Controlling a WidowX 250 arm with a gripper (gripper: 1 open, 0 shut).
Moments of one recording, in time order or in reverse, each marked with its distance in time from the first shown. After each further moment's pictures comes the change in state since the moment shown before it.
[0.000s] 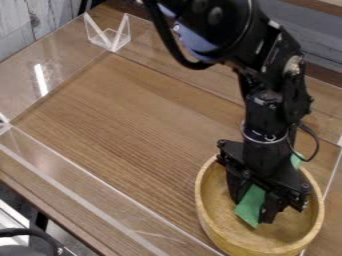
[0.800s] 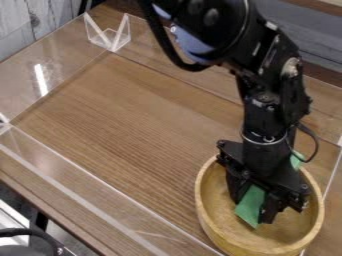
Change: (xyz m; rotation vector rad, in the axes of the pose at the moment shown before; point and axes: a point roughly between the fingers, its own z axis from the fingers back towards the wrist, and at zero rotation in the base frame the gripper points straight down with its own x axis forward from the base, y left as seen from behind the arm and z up) arm 0.001 -0.001 0.000 -0.001 -0.024 -0.012
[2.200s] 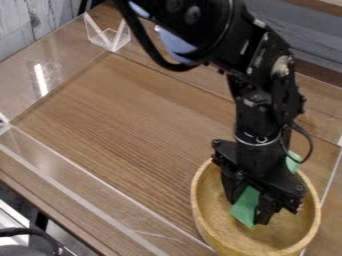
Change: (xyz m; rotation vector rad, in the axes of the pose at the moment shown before) arm -0.007 0.000 0.008 -0.003 -0.024 -0.021
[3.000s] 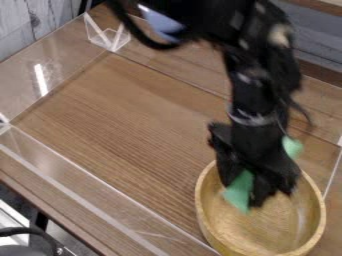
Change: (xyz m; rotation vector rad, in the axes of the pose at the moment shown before) arm 0.002 0.018 0.034 -0.004 -0.031 0.006
